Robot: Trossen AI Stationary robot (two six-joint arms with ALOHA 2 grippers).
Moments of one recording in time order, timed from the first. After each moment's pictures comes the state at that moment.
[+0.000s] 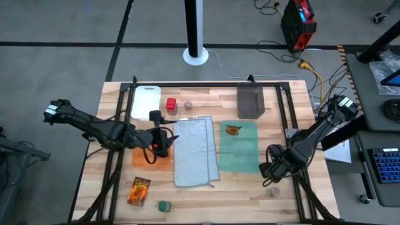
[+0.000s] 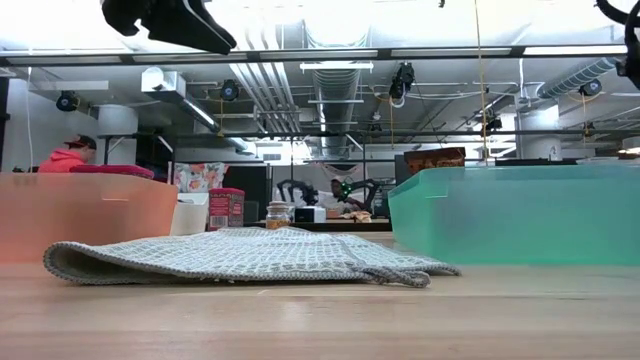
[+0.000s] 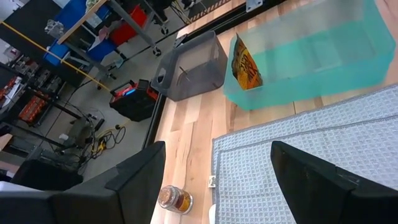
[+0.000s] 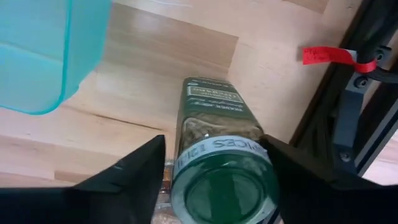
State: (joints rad) left arm -0.33 1.08 0.83 -0.30 -0.71 0.25; right arm 0.72 1.29 0.85 -1.11 -0.13 2.03
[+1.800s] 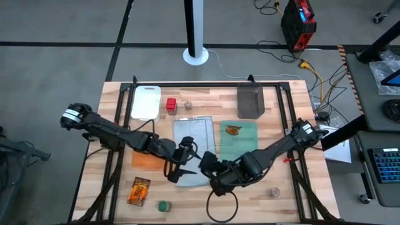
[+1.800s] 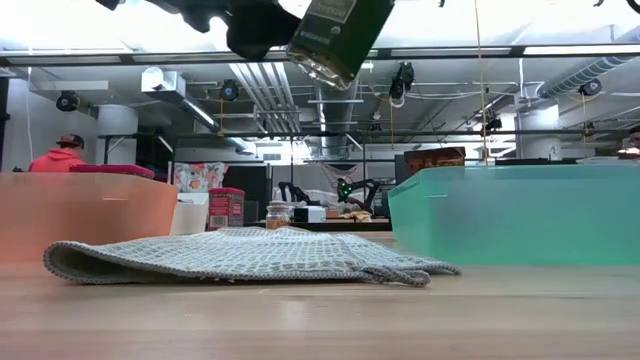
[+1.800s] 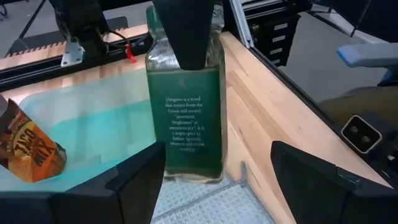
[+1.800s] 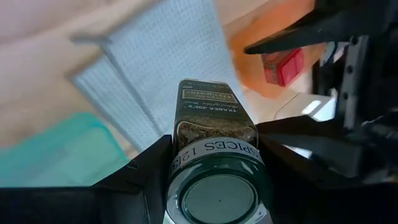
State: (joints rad) left arm -0.30 1.46 0.88 0.14 0.00 0.09; right arm 0.50 1.98 1.98 -1.16 0.45 -0.77
